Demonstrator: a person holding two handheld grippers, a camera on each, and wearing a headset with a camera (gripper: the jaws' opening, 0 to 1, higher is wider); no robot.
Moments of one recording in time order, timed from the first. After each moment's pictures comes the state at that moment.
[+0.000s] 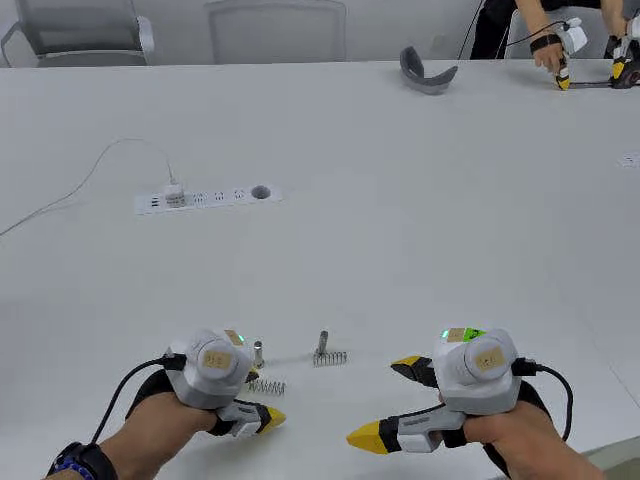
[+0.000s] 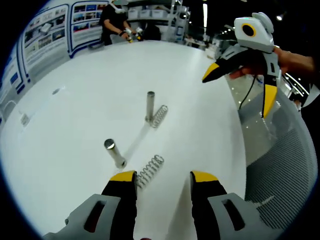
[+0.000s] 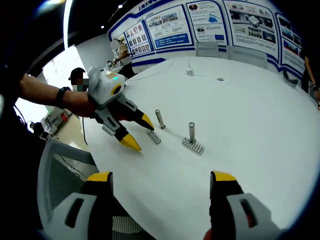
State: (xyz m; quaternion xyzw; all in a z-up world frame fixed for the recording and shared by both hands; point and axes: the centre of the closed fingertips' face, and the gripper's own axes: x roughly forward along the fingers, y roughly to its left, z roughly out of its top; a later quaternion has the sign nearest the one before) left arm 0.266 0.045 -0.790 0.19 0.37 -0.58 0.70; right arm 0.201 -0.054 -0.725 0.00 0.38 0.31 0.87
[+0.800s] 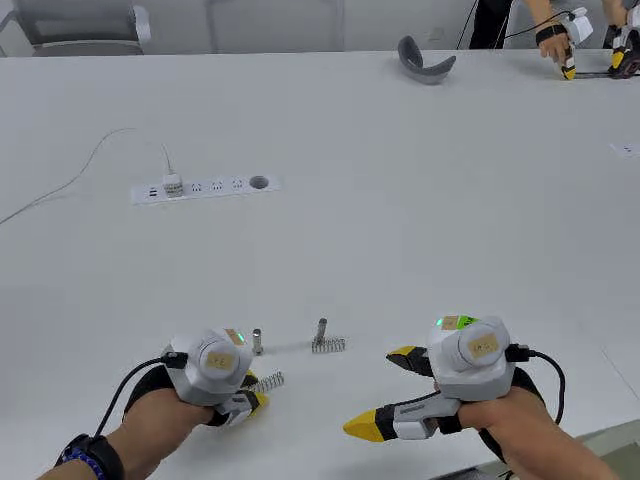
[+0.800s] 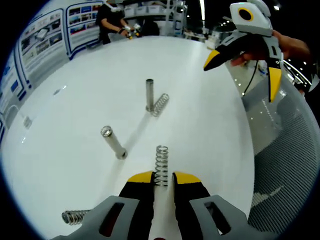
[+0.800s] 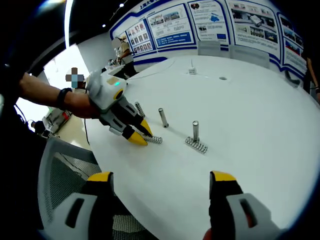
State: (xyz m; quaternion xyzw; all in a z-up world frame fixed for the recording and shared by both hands) left arm 0.265 0.055 -0.804 0.24 0.36 -0.57 0.70; right arm 0.198 -0.048 -0.726 0.00 0.39 0.32 0.87
